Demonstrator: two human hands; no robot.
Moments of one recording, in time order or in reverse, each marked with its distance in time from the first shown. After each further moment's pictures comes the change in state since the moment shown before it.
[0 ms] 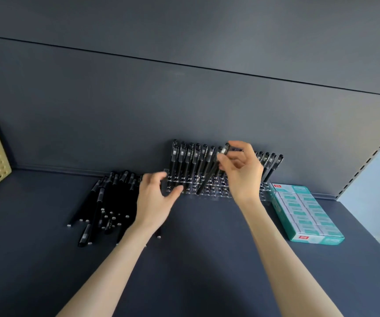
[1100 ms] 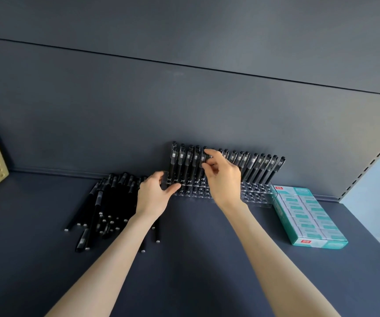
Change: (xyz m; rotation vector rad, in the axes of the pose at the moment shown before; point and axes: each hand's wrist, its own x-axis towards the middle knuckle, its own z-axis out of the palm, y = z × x) left_hand 0.032 -0.010 0.010 -0.001 -0.063 -0.114; right_hand 0.002 0.032 0.031 -0.438 -0.103 -0.219
